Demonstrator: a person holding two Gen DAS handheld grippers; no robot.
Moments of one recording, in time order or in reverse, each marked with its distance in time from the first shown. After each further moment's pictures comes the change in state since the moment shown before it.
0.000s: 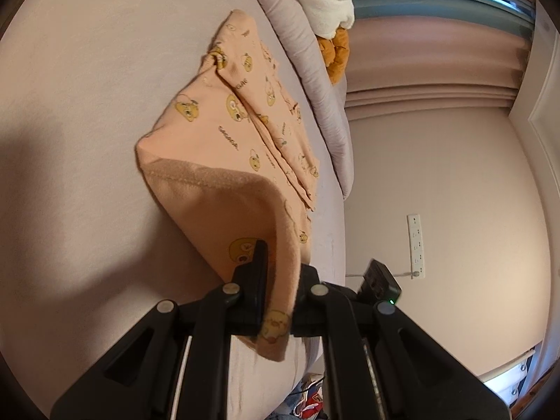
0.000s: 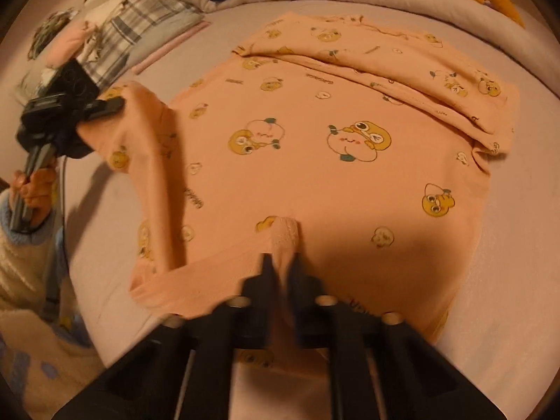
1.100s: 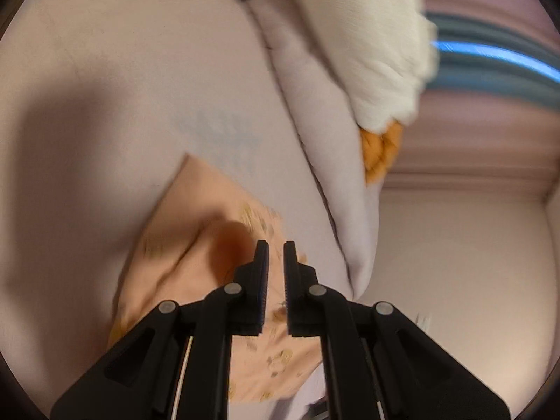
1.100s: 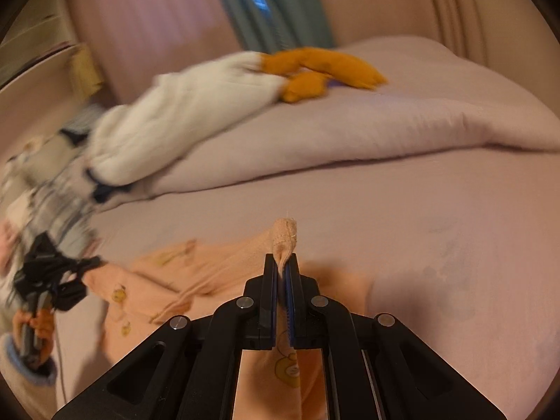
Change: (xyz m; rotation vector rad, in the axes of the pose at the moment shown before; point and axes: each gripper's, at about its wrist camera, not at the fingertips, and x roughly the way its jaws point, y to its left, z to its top) left arm 0.112 -0.021 0.243 -0.238 -0.174 0.125; right arm -0.058 -0.179 0.146 0.477 -0.491 -0.262
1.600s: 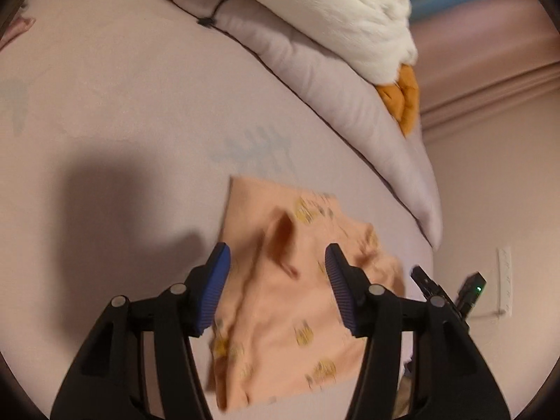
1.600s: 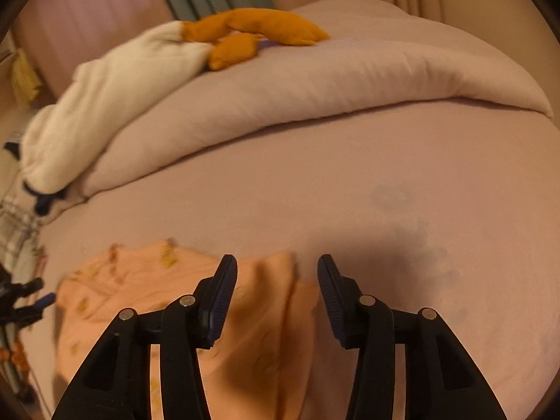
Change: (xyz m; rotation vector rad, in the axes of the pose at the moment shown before) left arm -0.034 -0.006 -0.013 0.418 0.066 0.224; right arm 0.019 -0.023 -0.009 0.079 0.089 -0.129
